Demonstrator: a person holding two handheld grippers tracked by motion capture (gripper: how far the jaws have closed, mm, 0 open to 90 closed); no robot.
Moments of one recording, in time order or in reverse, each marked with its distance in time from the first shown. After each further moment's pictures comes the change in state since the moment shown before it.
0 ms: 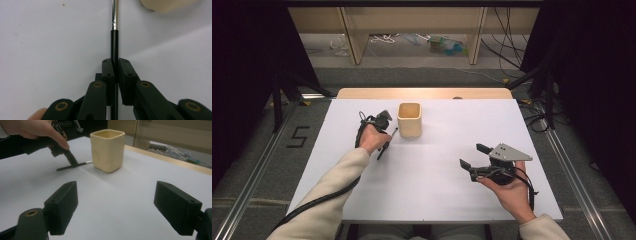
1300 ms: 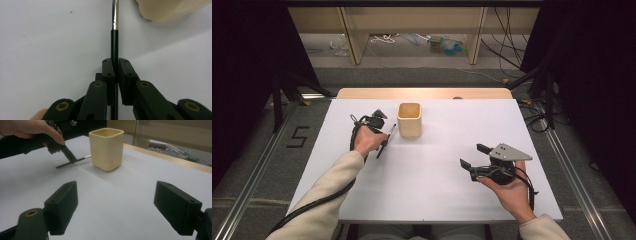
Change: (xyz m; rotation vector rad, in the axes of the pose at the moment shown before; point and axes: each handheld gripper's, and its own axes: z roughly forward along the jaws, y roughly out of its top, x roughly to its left) left arm 0.011 -0.010 -0.009 -0.095 -0.056 -0.045; right arm -0.001 -0.001 0.001 0.004 -0.005 0.009
